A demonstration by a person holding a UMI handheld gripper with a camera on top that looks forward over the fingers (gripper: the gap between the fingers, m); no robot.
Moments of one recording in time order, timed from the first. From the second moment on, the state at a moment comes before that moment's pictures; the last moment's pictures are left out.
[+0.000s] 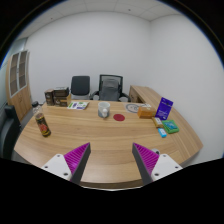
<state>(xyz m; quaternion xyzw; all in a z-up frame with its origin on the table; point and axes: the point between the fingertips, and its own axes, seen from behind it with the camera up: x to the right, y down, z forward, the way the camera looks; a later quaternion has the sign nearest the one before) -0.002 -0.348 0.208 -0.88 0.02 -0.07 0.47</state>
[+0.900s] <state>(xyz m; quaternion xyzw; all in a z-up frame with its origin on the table) -0.346 -0.266 0.111 -0.87 -0.02 0.04 0.48</state>
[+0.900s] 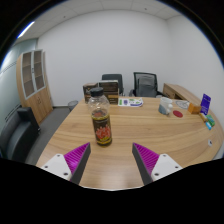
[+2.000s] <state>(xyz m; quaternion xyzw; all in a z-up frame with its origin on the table) -0.361 -0.039 0.183 -0.78 0.07 0.17 0.60</state>
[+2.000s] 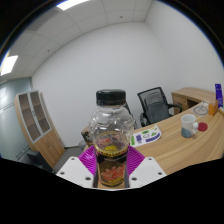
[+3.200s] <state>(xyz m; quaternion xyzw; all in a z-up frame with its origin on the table) -0.101 0.138 0.202 -0.69 0.35 0.46 0.44</state>
